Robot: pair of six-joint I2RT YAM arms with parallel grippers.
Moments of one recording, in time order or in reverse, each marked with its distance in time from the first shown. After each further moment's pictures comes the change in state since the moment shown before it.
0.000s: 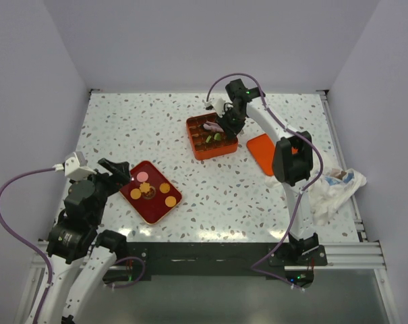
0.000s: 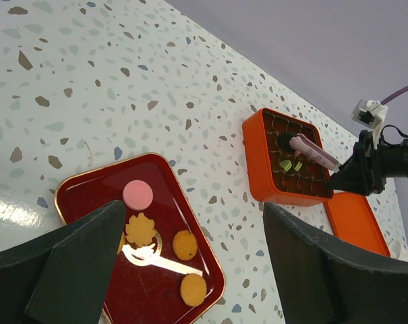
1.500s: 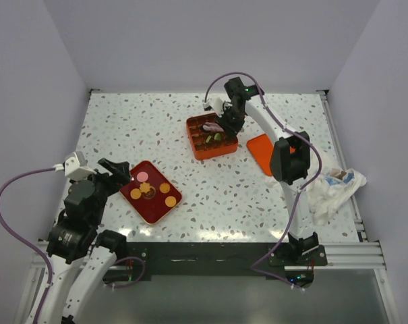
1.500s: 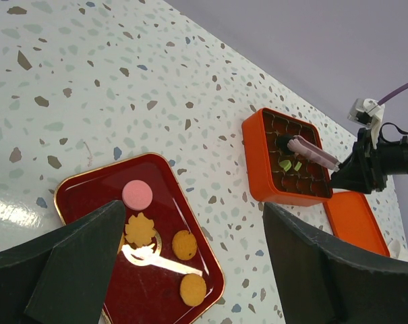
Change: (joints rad) left arm 0.000 0.000 0.000 0.001 0.002 0.000; right arm 0.005 0.040 0.096 -0.084 0.007 -0.086
